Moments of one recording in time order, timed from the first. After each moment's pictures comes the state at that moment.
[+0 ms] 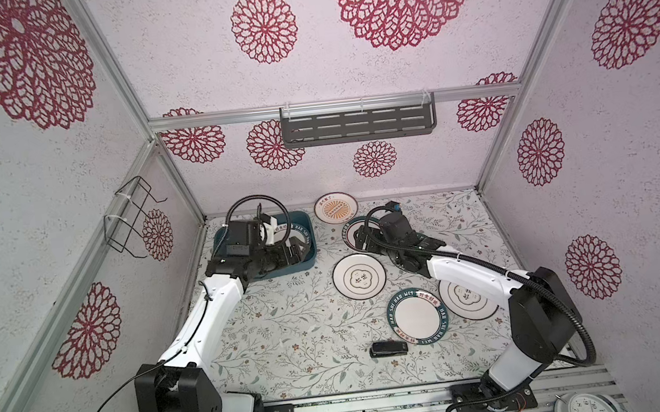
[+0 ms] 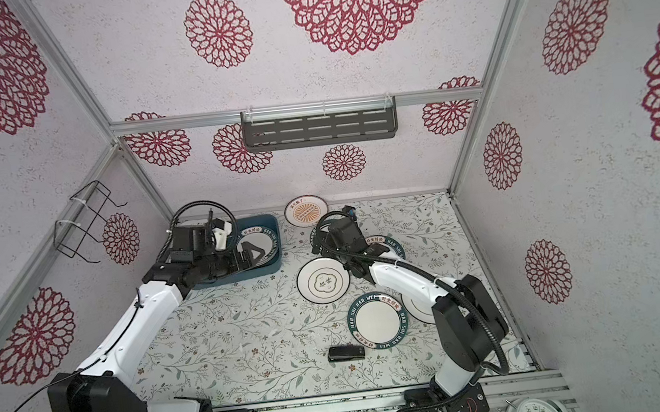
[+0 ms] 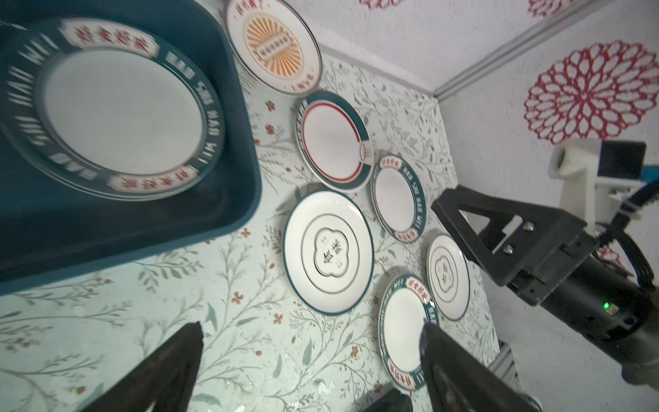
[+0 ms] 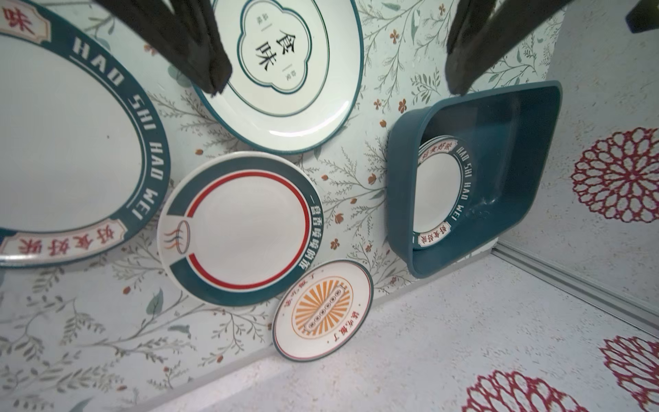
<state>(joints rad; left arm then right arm) -0.21 1.39 1.15 -0.54 0.45 -0.39 0.62 1.62 1.18 -0.16 0.13 0.75</state>
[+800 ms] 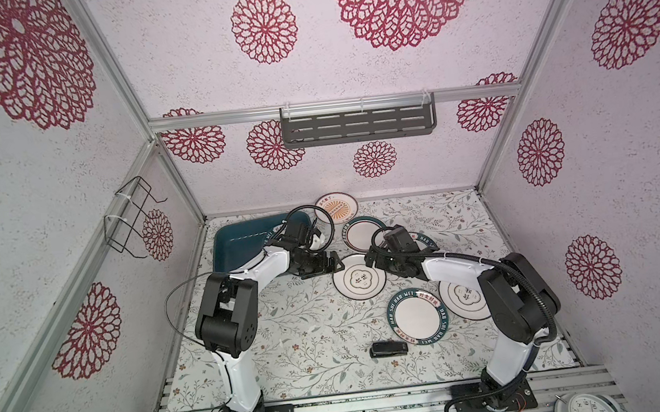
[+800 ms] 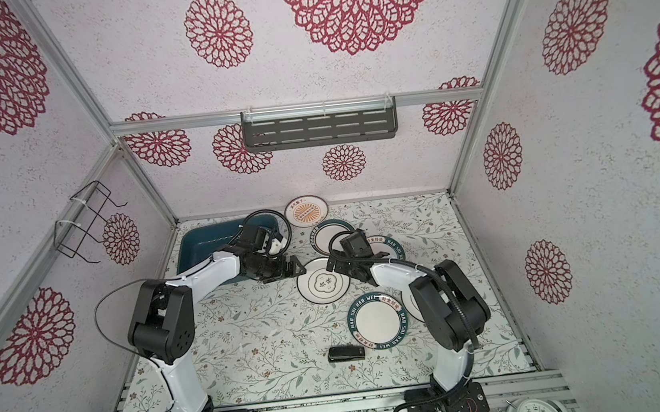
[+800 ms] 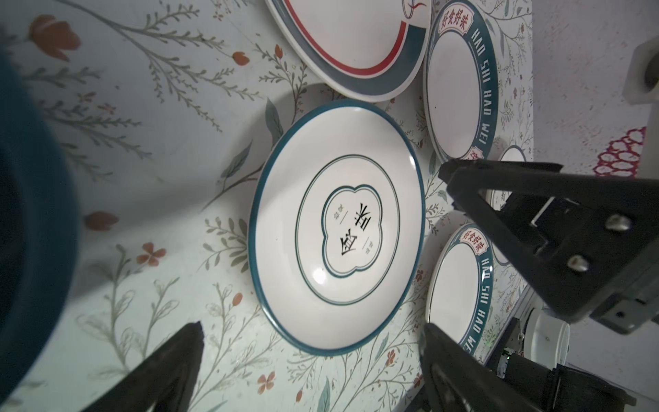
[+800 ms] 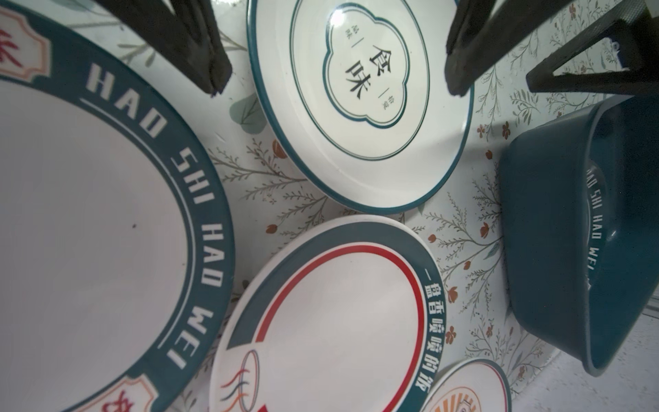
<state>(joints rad) -0.35 1.97 1.38 -0.52 0.54 -0.27 0.53 1.78 1.07 -0.11 0.00 0.80</state>
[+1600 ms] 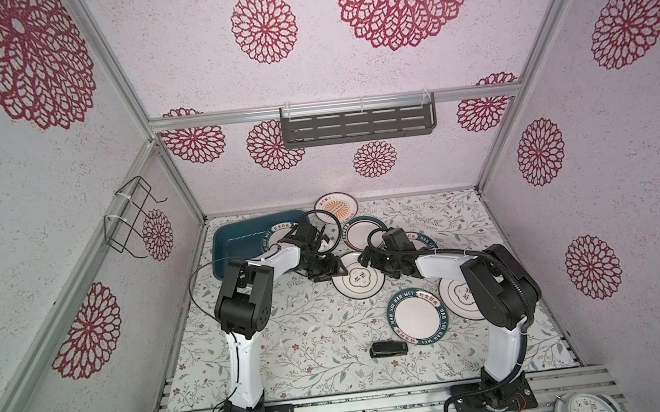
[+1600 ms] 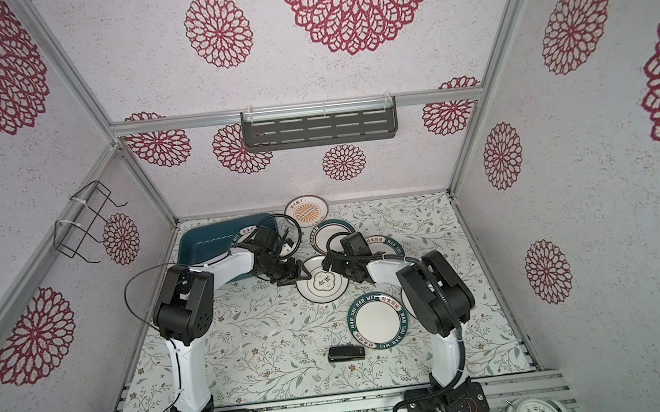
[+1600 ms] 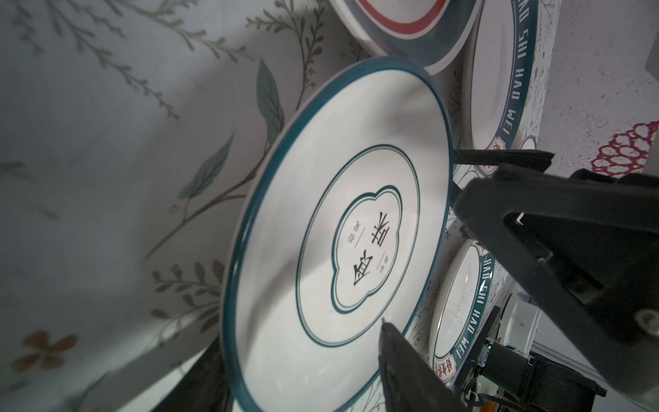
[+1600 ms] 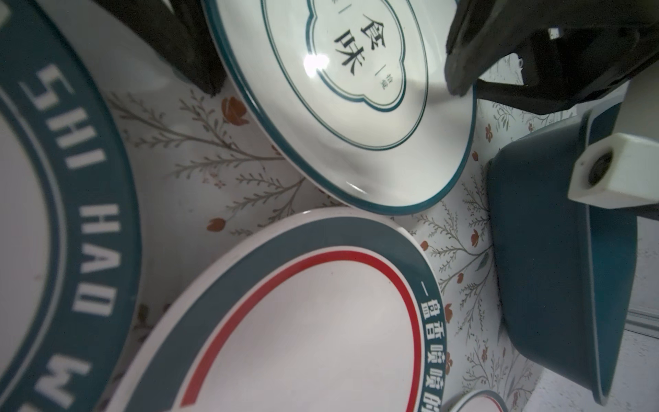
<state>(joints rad) -0.37 2.13 1.47 -0.54 0.62 -0.31 0.51 1.90 1.11 -0.01 -0.17 0.83</state>
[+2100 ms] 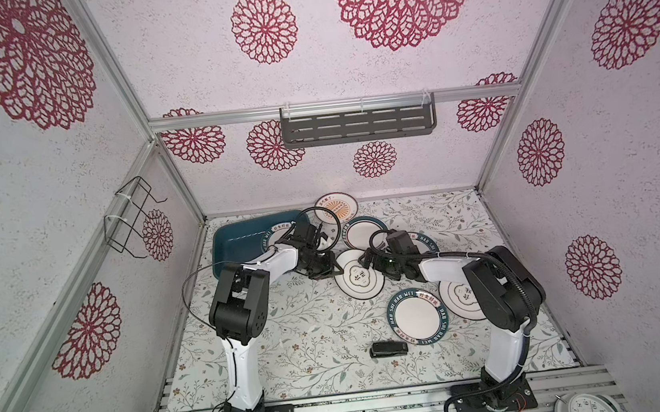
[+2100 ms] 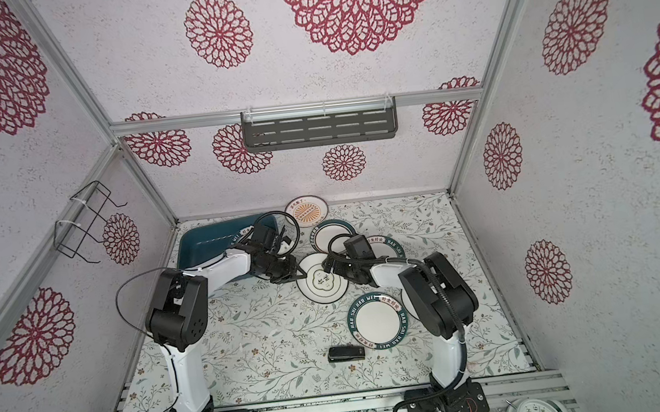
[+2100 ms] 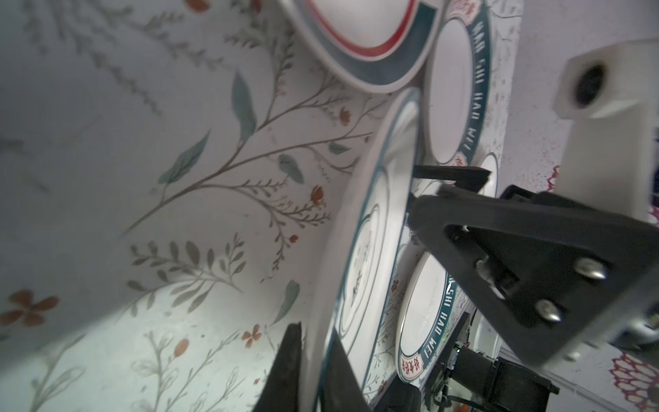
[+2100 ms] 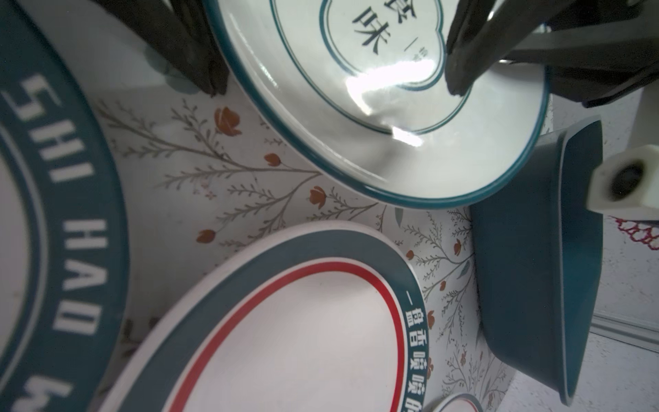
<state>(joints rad) -0.38 2.05 1.43 -0.50 0.64 -0.40 0.50 1.87 1.03 0.06 -0.21 0.83</state>
